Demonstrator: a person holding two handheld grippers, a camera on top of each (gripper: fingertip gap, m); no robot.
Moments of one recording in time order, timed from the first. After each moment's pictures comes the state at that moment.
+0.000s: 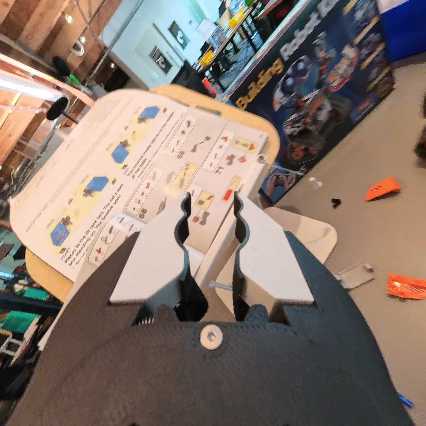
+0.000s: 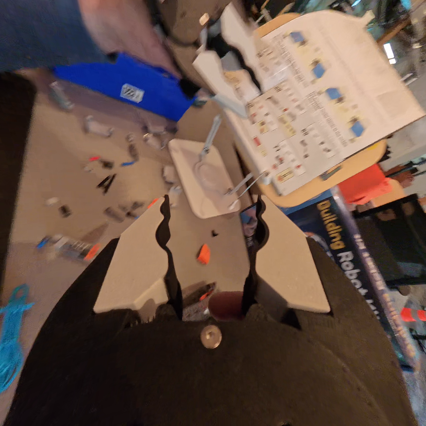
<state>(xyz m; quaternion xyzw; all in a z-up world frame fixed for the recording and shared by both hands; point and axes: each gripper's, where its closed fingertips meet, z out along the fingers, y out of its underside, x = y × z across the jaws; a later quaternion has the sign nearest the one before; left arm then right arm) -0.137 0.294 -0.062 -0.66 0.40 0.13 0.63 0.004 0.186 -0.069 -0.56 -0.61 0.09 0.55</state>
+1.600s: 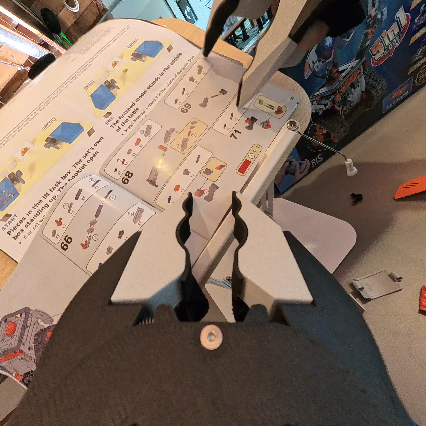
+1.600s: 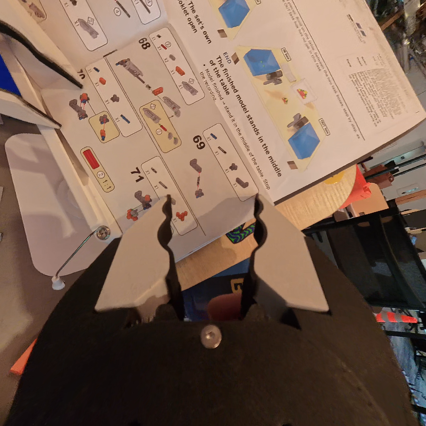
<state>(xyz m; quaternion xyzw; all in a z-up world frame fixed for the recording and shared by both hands) -0.166 0.332 -0.098 -0.69 0.35 0.10 0.62 -0.086 0.421 -0.060 -0.56 -0.62 0.05 0.54</state>
